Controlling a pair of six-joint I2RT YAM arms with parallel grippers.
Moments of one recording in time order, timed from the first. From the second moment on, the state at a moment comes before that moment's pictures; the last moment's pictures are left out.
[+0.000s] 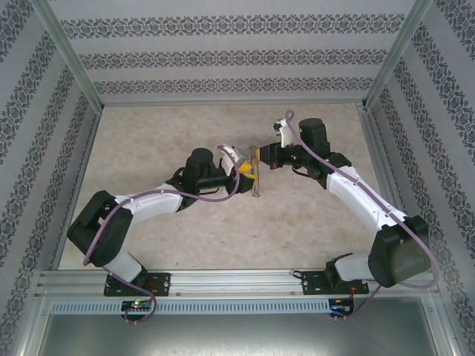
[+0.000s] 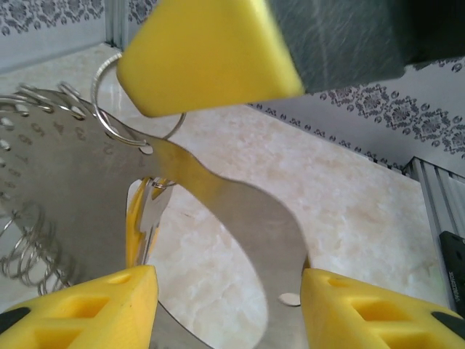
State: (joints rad) left arm -0.62 1.57 0.84 0.46 0.53 -0.09; right arm 0.34 1.36 1.04 -0.24 -0.65 0.30
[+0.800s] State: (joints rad) left arm -0.68 1.57 0.77 0.55 0.23 -0.10; right arm 0.39 1.33 1.04 -0.21 -0.53 0.40
